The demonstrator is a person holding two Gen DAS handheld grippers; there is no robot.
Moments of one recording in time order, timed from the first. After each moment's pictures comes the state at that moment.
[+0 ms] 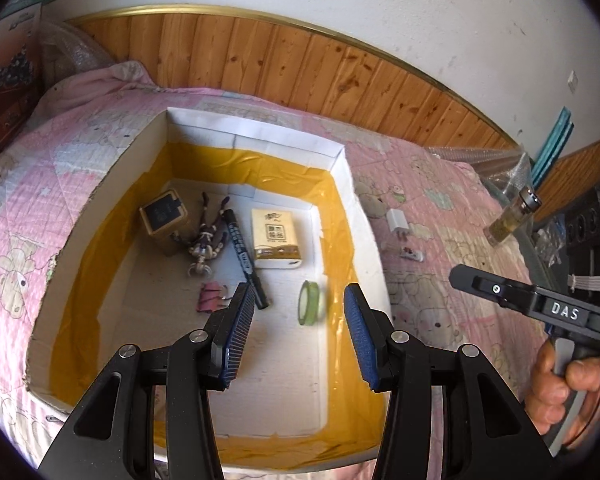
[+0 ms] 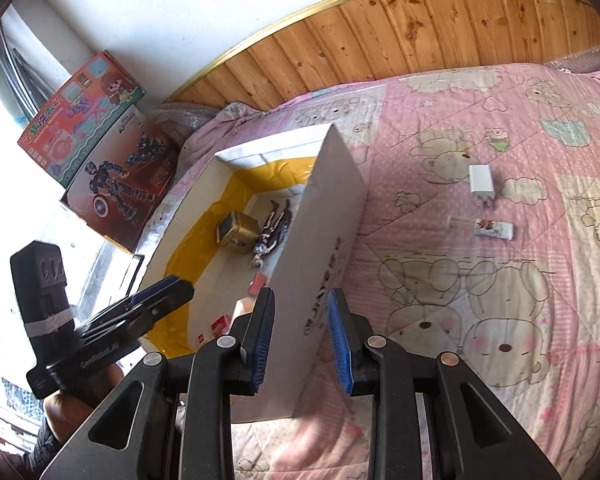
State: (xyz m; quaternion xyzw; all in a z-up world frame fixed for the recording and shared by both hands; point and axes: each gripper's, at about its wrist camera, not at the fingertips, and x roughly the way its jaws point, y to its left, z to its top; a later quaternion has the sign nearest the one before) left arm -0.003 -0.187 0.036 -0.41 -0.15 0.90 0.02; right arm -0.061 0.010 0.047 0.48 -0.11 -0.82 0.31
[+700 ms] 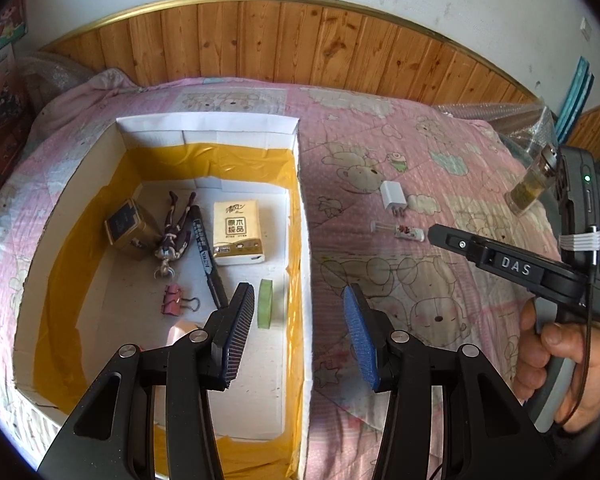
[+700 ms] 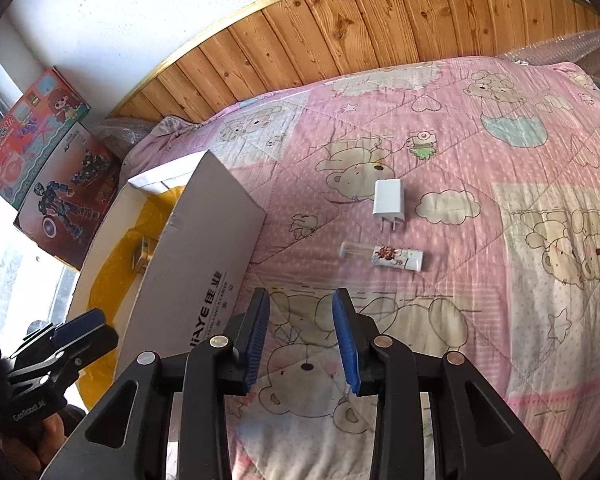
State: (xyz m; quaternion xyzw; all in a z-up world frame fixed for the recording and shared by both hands) left arm -0.045 -0.112 0.040 -0.47 -0.08 0.88 -0.01; right arm -0.129 0.063 0.010 0.49 -0.09 -0.83 0.24
